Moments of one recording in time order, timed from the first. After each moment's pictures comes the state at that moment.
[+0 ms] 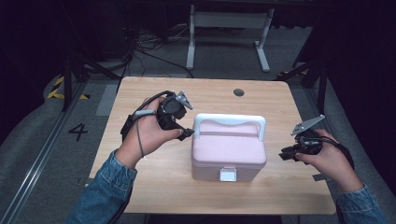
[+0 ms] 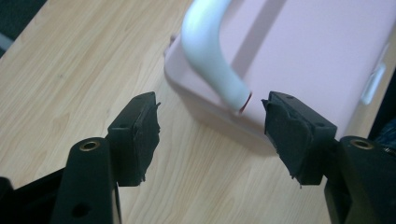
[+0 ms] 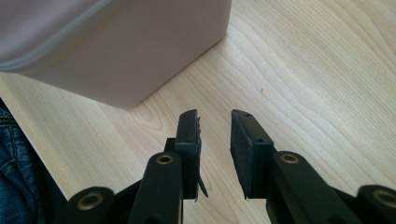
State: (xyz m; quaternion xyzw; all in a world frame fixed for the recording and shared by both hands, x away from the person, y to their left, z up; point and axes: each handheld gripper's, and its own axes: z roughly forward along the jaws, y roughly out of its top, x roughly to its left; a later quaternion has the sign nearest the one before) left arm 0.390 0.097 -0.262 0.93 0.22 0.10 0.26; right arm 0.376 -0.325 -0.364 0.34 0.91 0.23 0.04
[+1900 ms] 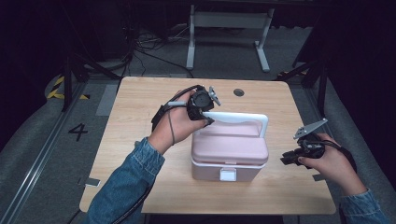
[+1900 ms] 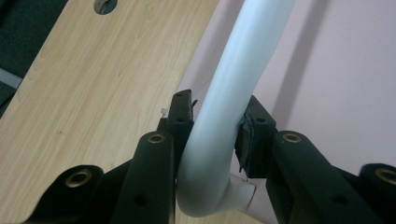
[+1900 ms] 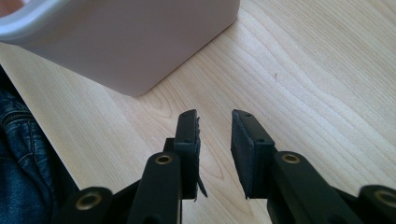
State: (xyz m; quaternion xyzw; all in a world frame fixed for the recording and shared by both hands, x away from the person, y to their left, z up) left arm 0.418 0.035 -0.266 0.95 0.16 0.12 0.24; right arm 0.369 -0.333 -0.373 0.35 0.91 0.24 0.02
